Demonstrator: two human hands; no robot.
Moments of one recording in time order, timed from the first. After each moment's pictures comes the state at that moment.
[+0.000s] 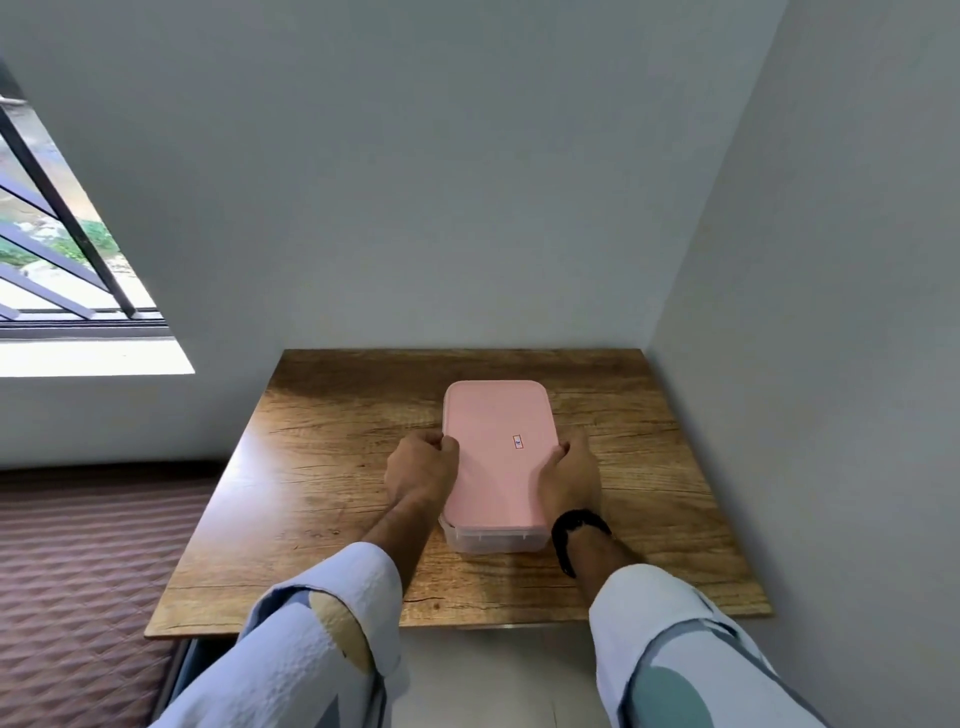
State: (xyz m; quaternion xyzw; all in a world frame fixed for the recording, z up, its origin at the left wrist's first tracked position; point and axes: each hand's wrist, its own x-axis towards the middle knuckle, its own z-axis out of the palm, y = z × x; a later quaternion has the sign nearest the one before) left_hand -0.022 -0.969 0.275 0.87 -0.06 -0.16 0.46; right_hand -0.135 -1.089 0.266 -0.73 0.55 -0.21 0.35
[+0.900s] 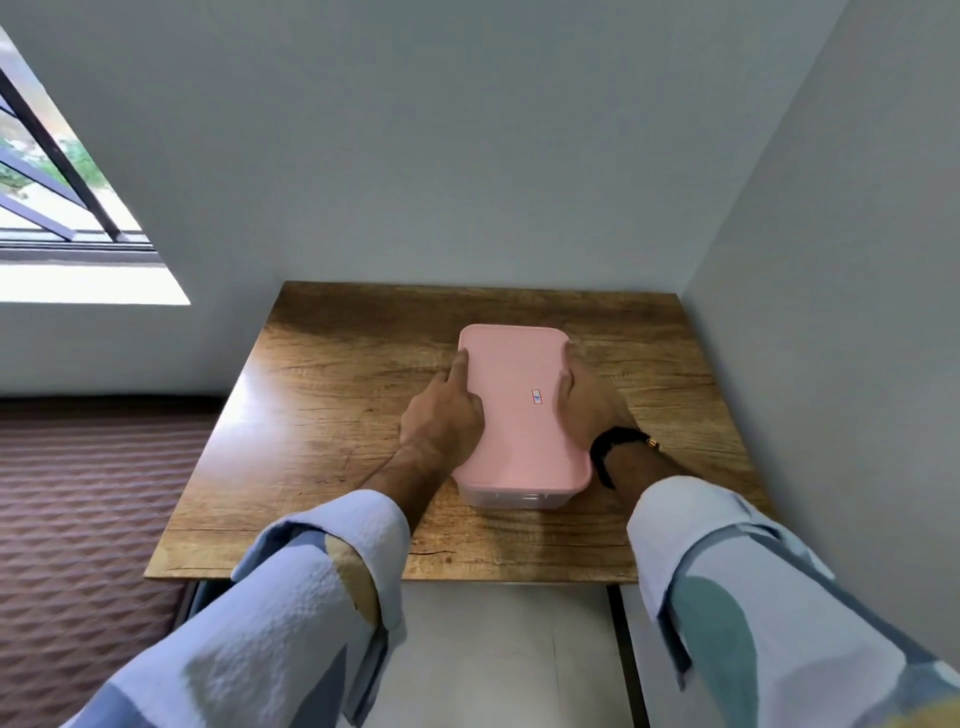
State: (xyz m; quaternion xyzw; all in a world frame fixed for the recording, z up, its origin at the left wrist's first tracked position) left_hand -0.005 -0.975 0.258 0.92 -0.31 -0.10 0.24; right_hand -0.112 -1.136 0.264 -0.88 0.38 -0.07 0.25
